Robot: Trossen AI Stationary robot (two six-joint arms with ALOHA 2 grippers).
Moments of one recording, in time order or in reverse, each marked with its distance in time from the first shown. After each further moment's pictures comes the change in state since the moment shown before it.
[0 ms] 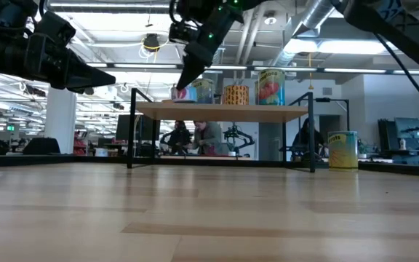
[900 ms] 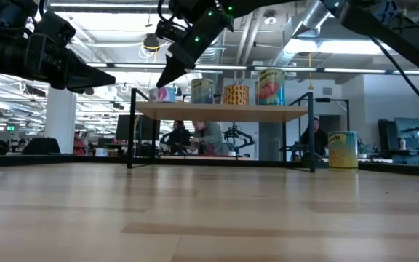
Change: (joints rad) left arm 0.000 0.000 0.000 -0.001 0.000 0.000; right arm 0.009 0.048 0.001 0.204 -0.007 -0.011
